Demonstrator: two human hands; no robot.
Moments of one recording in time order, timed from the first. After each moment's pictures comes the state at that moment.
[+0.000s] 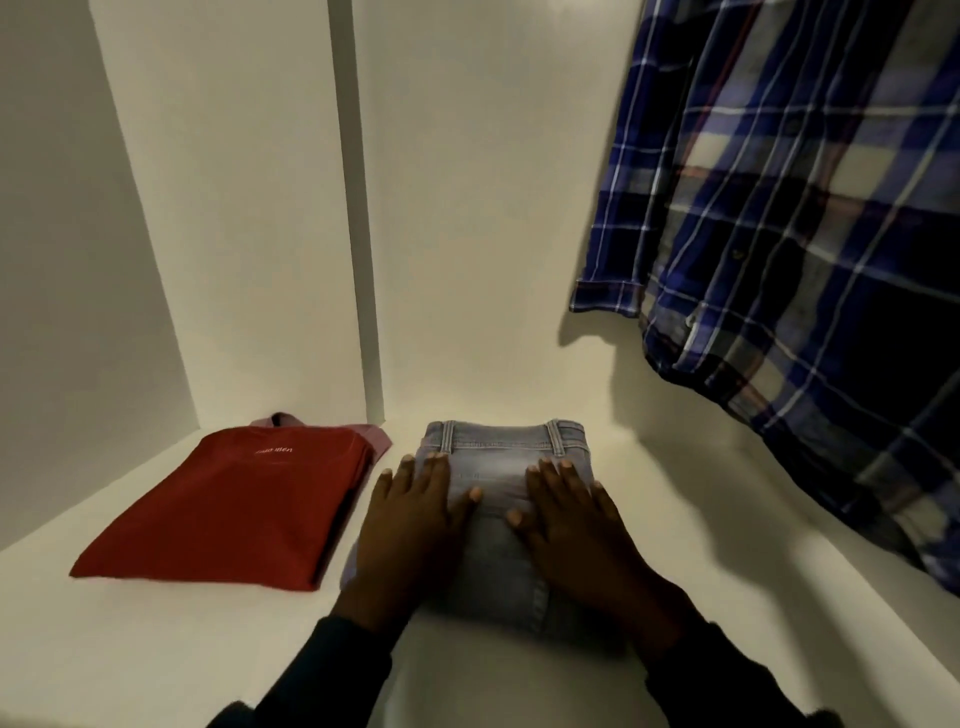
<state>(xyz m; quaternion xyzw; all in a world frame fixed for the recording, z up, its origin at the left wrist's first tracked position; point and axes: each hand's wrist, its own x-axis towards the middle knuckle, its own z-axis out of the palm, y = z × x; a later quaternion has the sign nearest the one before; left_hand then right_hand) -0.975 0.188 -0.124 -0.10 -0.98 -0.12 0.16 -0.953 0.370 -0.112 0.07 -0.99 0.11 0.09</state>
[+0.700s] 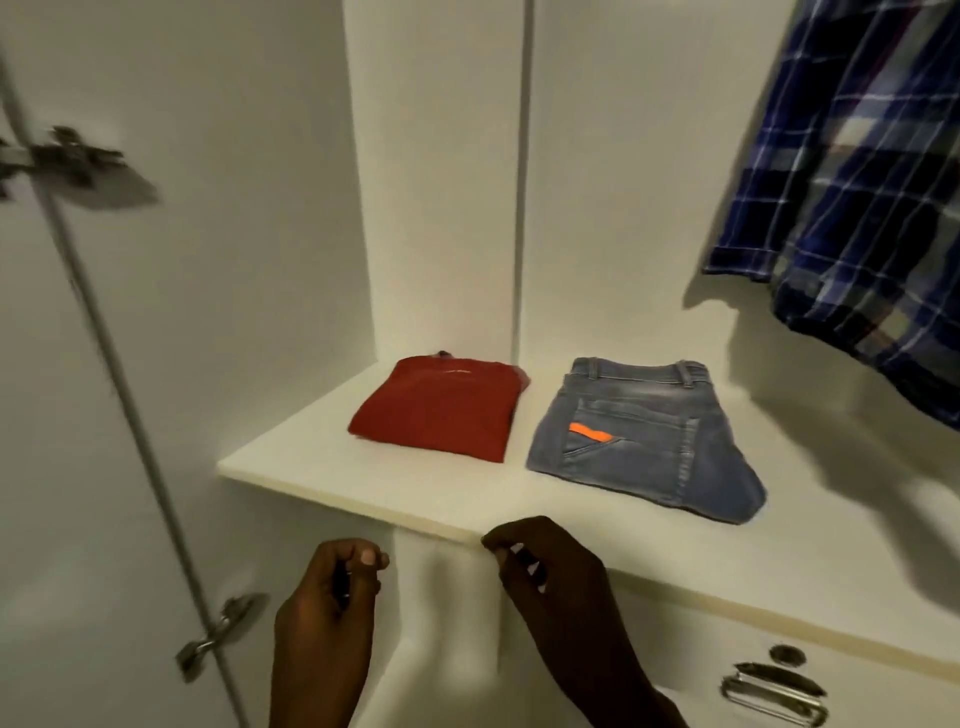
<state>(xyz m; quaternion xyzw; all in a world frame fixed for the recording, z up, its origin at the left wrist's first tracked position) -0.699 0.011 -0.179 0.16 -0.77 -0.55 0.29 -0.742 0.203 -0.161 0.24 -0.82 0.50 0.18</state>
